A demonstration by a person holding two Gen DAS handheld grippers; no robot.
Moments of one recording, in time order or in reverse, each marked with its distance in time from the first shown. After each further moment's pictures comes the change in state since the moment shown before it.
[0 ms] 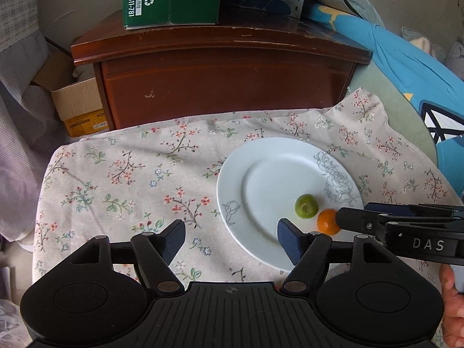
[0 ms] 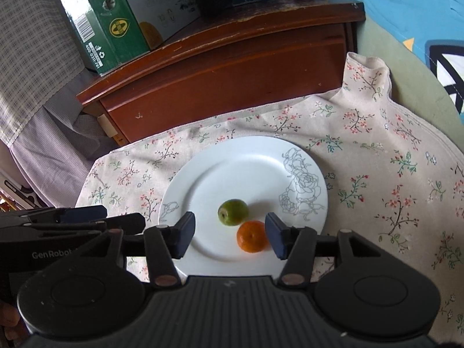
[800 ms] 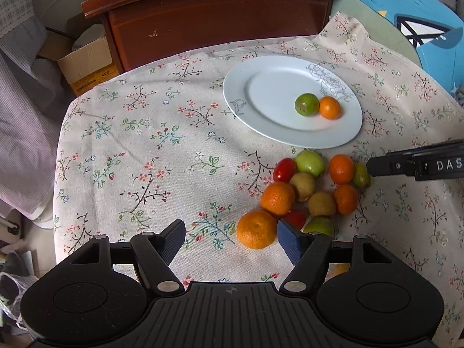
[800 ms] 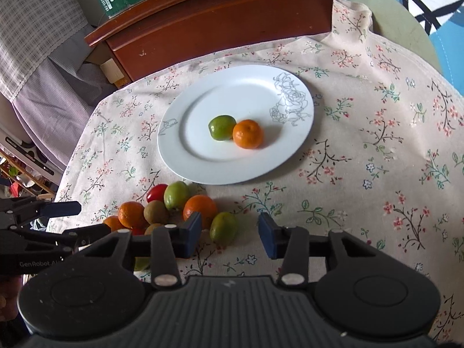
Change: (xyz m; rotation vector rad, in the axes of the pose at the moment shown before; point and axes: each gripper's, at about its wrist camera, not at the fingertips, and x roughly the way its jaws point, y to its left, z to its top) left arm -0.028 0.009 -0.083 0.157 0.141 0.029; right arm -0.018 -0.006 -0.059 -0.001 0.149 -0.003
